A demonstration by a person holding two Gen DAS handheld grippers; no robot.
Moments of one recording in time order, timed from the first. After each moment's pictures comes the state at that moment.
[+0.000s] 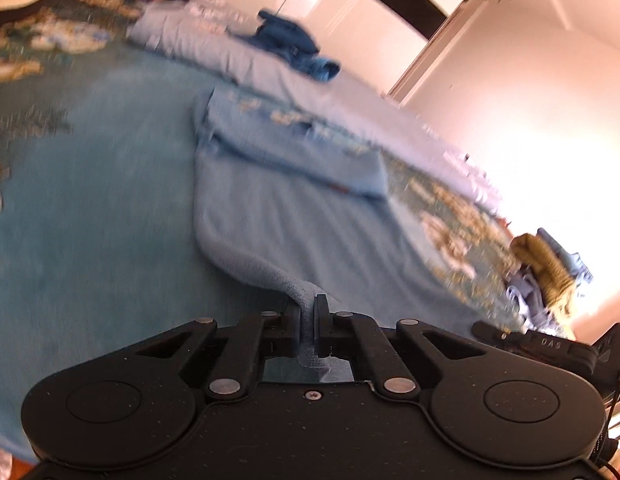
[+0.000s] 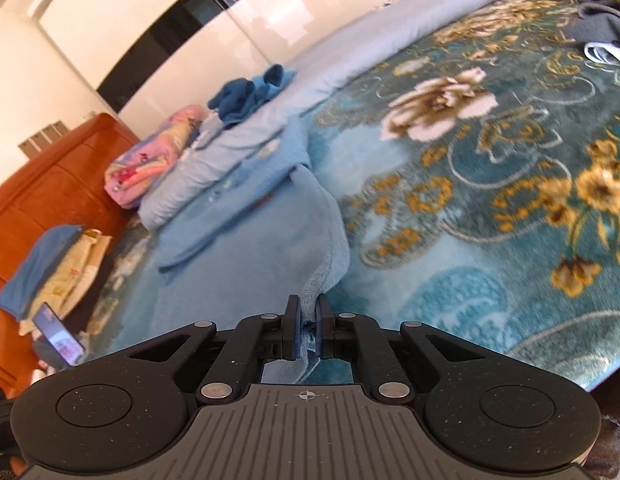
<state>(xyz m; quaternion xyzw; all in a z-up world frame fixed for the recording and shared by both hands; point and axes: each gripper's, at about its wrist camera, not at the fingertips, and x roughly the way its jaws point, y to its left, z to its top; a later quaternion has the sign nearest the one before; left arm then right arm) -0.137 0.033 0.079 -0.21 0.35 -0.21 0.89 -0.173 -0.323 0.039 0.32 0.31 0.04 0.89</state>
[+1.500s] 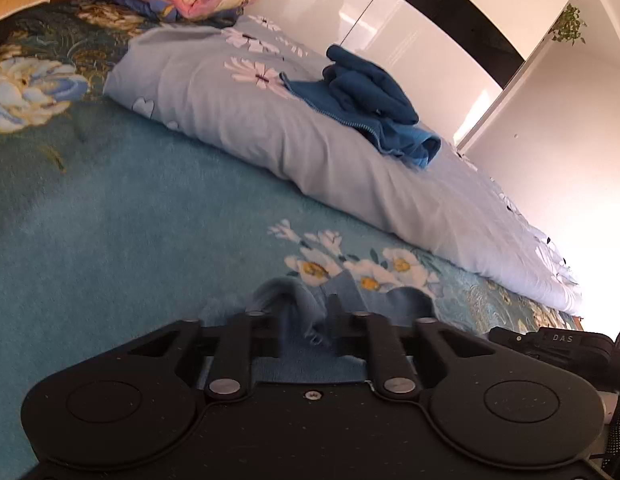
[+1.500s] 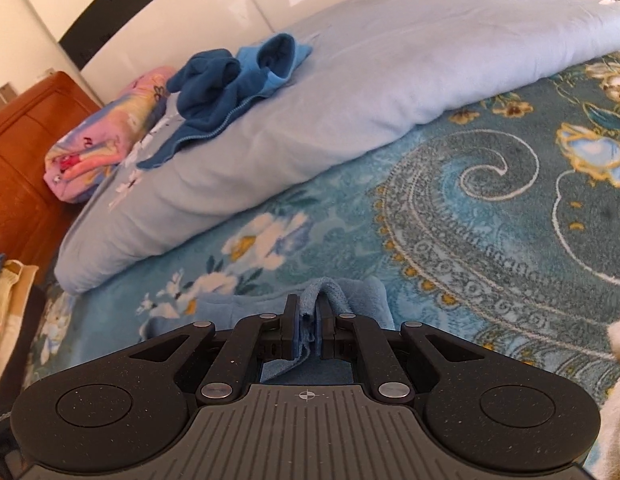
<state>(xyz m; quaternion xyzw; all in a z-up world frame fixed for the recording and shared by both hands) 0.178 0.037 0.057 -0.23 0.34 -0.12 0.90 0.202 -0.320 0.036 0.25 0.38 0.03 0.89</state>
